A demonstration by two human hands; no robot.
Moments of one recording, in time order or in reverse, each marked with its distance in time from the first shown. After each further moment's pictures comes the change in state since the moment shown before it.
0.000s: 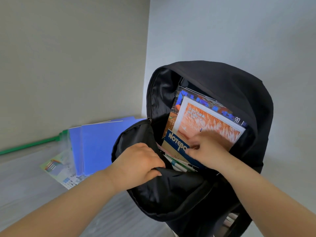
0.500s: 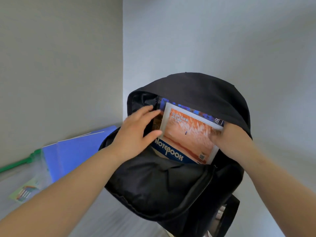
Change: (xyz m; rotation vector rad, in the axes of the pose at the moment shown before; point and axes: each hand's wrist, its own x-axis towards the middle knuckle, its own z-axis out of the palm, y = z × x) left_hand 0.055 -0.037 -0.018 -0.356 0.320 -0.247; right_hand -0.032 0.007 -0.049 -0.005 0.538 0.296
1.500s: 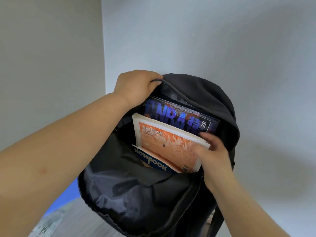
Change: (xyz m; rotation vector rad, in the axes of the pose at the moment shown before) left_hand 0.119 0.027 -0.019 0.281 0.079 0.057; right_hand -0.021 0.007 0.035 1.004 0.051 0.314
